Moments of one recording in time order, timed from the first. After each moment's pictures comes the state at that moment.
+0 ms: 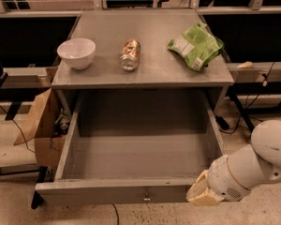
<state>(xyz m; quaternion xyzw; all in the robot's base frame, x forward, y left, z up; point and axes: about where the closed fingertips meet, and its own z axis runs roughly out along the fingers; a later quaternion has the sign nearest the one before) 0.348 -0.153 0.668 -0.57 0.78 0.22 0.16</state>
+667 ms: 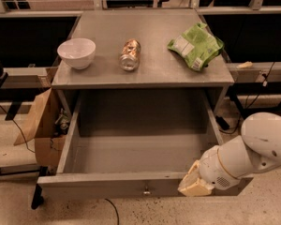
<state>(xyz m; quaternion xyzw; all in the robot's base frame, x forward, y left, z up) 0.377 -0.135 0.673 -0.57 0.77 0.22 0.18</state>
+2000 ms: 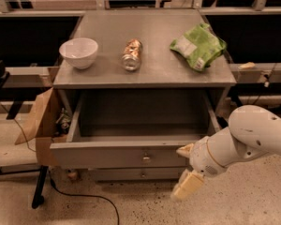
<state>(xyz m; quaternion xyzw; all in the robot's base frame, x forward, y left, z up) 0.413 -0.118 0.666 -0.58 0.77 0.21 0.19</state>
